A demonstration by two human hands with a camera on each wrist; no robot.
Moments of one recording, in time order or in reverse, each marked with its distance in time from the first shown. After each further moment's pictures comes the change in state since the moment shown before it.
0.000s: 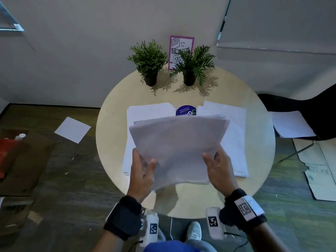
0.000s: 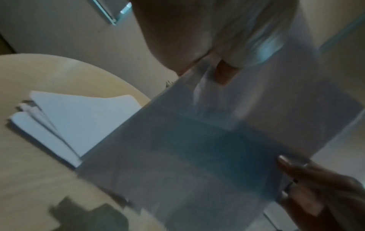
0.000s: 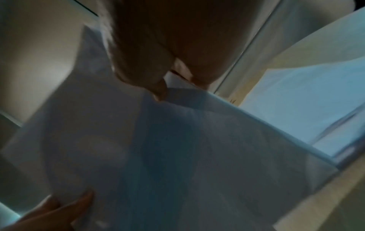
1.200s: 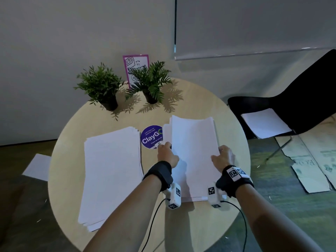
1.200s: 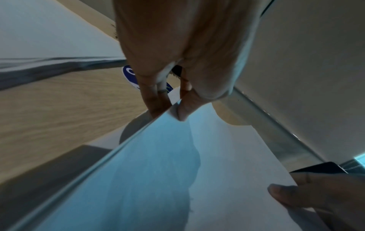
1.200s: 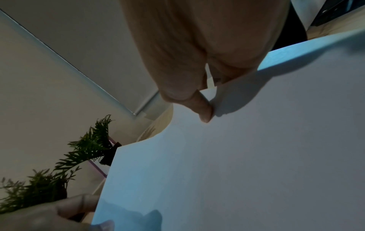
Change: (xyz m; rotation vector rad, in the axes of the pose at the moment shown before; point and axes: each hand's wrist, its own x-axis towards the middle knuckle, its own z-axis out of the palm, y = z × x) left_hand 0.185 -0.078 0.237 0.742 -0.312 -0.356; right_hand 0.143 0.148 -0.143 -0.506 0.294 0.683
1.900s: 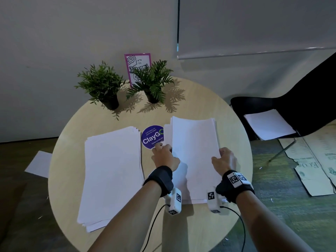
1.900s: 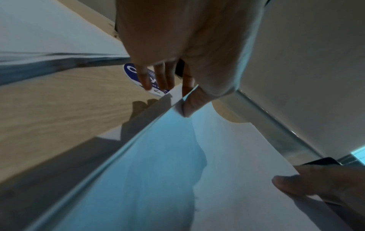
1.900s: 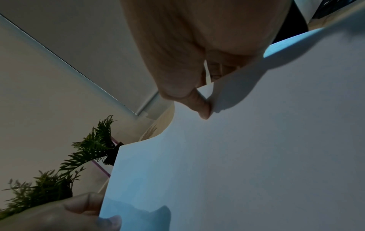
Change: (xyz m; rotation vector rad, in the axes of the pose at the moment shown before) left_hand 0.001 -0.009 0.007 0.174 0.156 0.016; right_hand -0.005 0.001 0.003 -0.056 0.072 -0.033
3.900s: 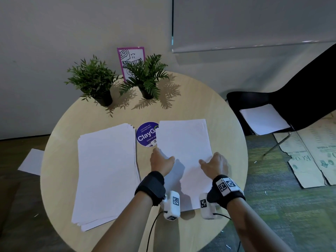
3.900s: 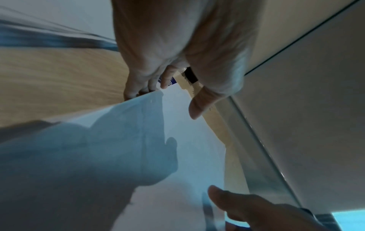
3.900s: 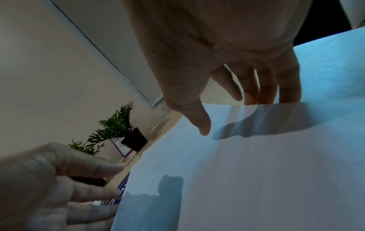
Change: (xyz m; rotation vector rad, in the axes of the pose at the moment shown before) left_hand -0.019 -0.012 0.003 -0.426 -0.093 -0.184; right_hand -0.033 -0.010 0.009 -0.177 -0.095 0.073
